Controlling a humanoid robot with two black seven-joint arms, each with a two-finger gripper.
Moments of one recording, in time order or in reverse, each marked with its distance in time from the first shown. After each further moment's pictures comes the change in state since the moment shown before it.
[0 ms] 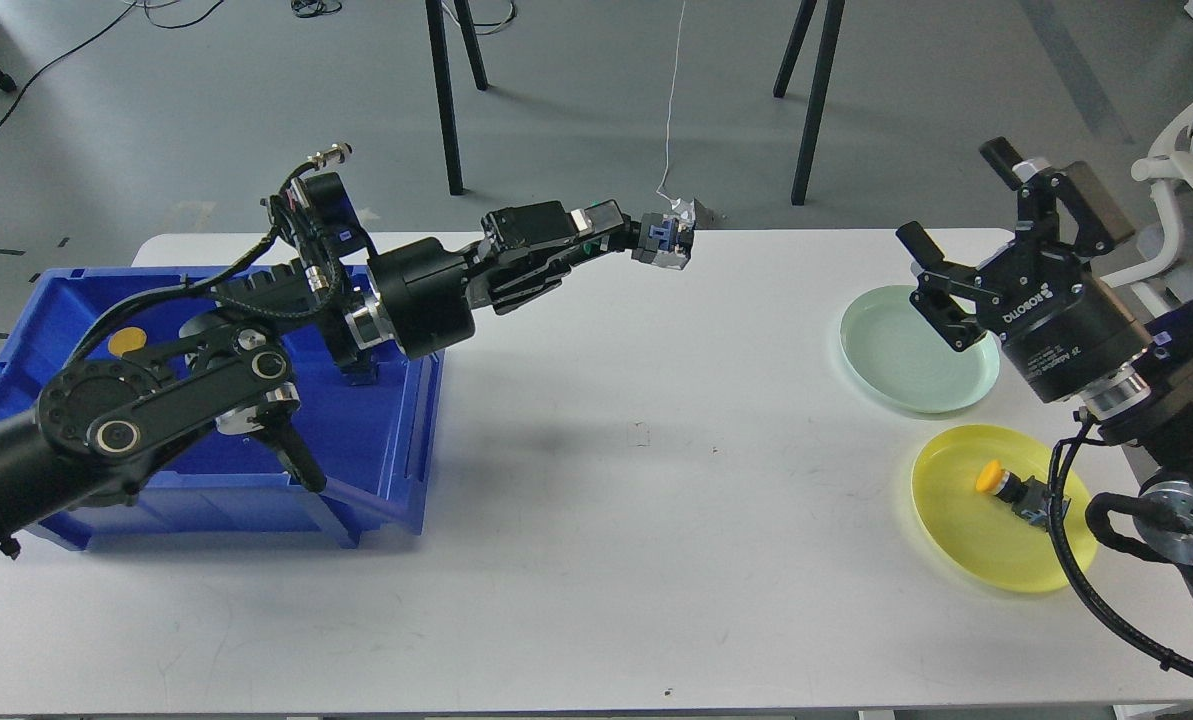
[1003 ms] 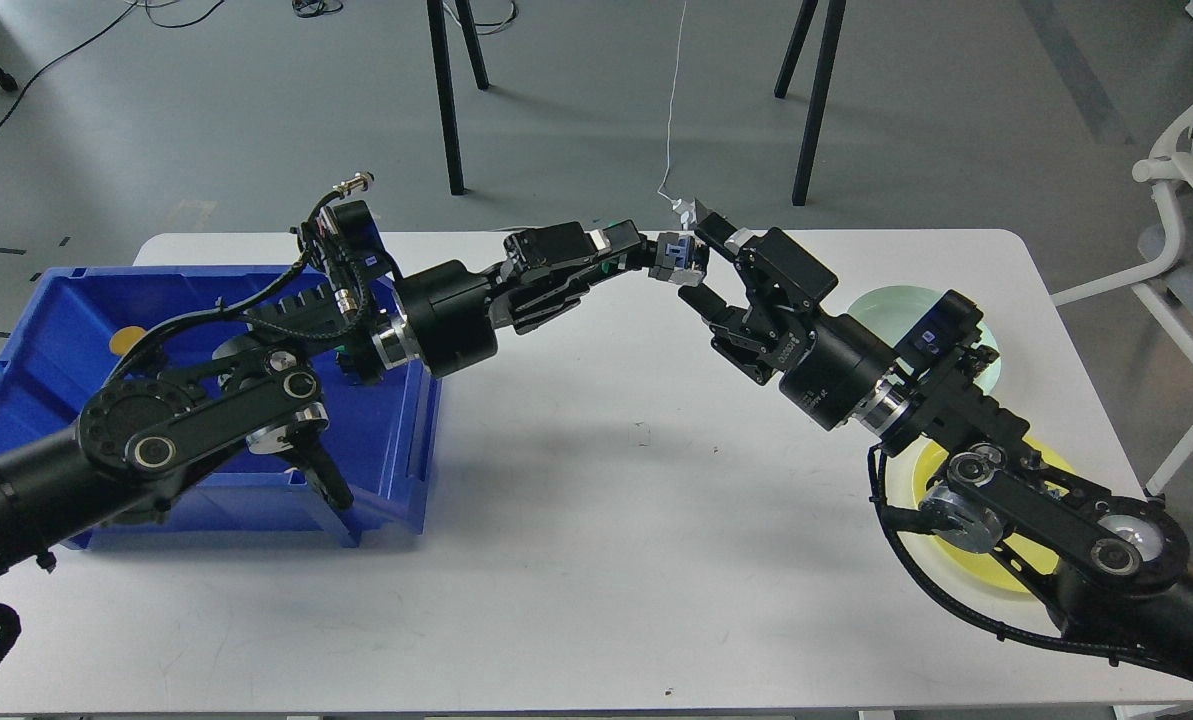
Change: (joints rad) left arm 0.017 -0.036 0.003 0.011 -0.006 0.005 0.000; right arm 0.240 0.245 -0.301 -0.086 -0.260 -0.231 0.000
